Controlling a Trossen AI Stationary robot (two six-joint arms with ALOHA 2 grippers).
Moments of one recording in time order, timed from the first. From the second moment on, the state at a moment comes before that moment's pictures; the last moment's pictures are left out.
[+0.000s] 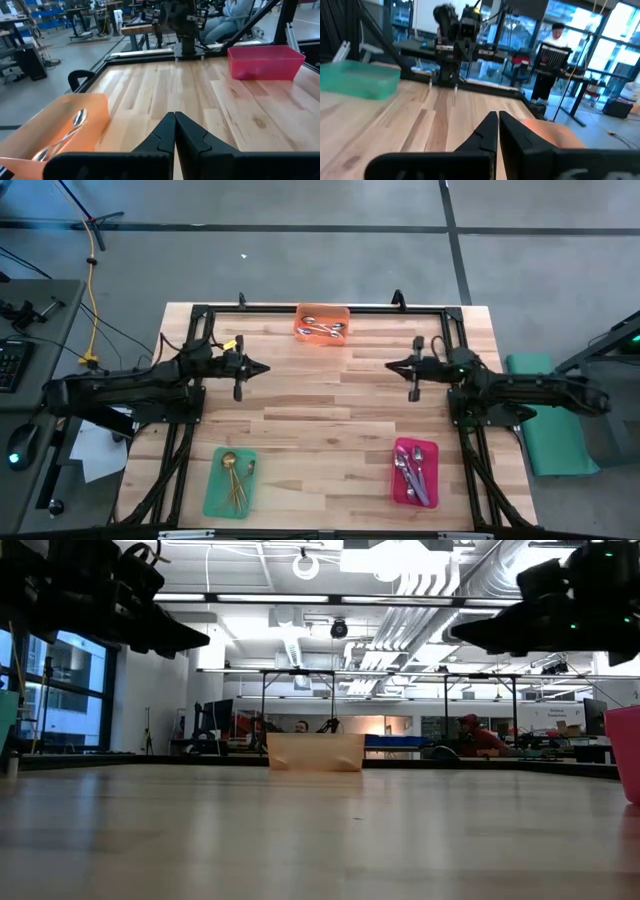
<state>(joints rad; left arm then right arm) 0.39 0.67 0.17 0.34 0.30 0.17 -0.36 0.75 0.07 0.72 -0.26 -0.24</state>
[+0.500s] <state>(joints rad) 0.39 0.44 0.05 0.31 0.24 0.14 -0.44 0.32 0.01 0.45 -0.30 -0.22</state>
